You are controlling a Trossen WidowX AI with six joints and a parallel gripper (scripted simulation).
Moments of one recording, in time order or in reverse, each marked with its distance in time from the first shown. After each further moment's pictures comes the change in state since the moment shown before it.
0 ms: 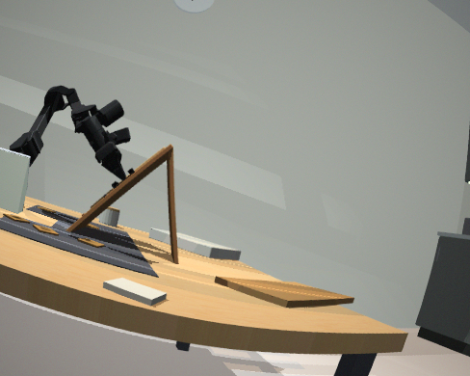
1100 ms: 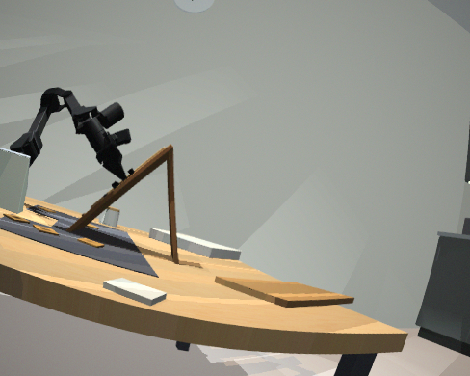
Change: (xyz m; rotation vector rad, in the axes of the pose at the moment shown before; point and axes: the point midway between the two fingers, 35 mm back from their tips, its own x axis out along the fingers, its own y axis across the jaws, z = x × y) arm 0.000 0.023 0.000 0.001 0.001 0.001
